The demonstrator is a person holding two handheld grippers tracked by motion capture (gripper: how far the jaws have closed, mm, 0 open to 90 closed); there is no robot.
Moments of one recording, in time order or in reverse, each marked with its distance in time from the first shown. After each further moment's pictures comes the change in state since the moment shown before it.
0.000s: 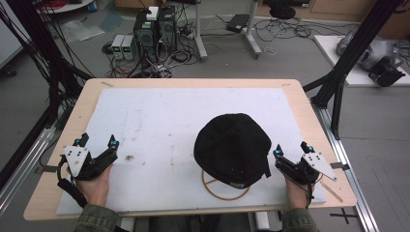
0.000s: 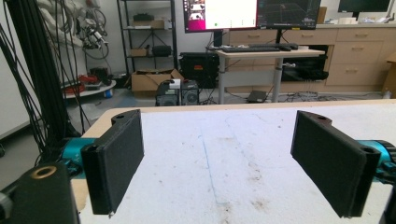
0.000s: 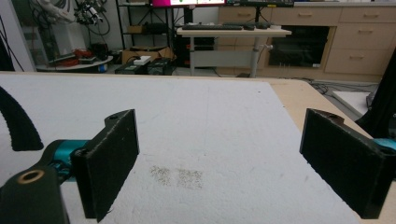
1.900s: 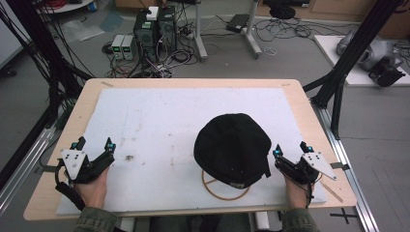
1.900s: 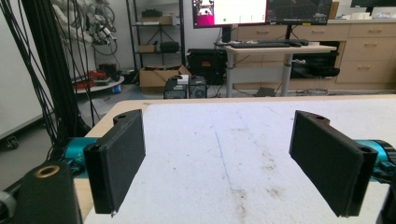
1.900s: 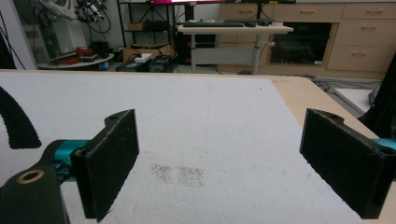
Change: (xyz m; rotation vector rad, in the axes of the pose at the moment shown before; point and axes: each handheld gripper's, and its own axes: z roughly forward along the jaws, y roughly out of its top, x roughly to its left) left arm 0.008 -0.010 -0.004 0.020 0.034 -0.004; right arm 0.000 -0.001 0.001 0.014 0.004 0.003
